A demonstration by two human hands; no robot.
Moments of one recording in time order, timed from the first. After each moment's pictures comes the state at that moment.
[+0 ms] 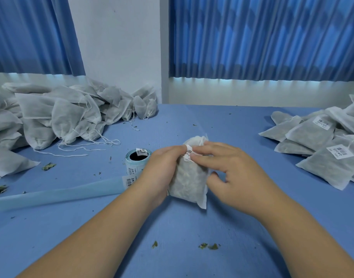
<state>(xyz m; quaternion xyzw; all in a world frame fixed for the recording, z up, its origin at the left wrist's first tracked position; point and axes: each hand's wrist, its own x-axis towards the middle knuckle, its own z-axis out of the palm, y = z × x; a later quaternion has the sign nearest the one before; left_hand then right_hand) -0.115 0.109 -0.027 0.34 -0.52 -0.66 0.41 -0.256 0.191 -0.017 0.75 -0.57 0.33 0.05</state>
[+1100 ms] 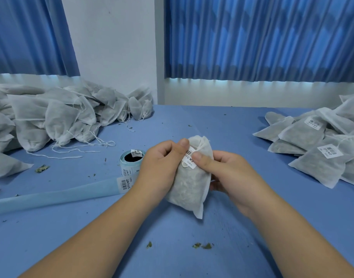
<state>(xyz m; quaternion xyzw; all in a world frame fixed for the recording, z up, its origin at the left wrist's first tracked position) -0.117 0.118 -0.028 0.30 -0.62 -0.53 0.51 -0.251 0.190 -0.017 0.48 -0.56 0.53 -0.40</state>
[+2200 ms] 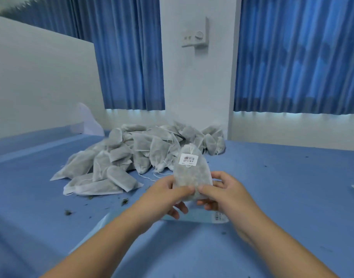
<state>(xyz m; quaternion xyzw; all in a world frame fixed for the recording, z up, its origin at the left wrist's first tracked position) 0.061 0.127 0.021 0.43 -0.66 -0.49 0.37 -0.109 0.138 0.012 0.53 -0.44 0.55 -0.48</state>
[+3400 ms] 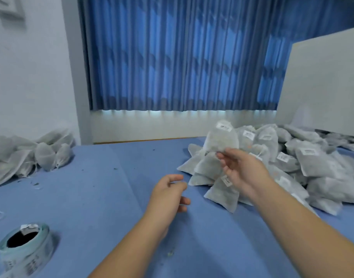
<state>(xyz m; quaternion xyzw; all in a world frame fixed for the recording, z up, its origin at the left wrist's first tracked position) -0.278 0.146 -0.001 0.28 -0.60 -0.66 0.34 -0.436 0.237 0.052 0.18 -0.44 0.83 -0.29</state>
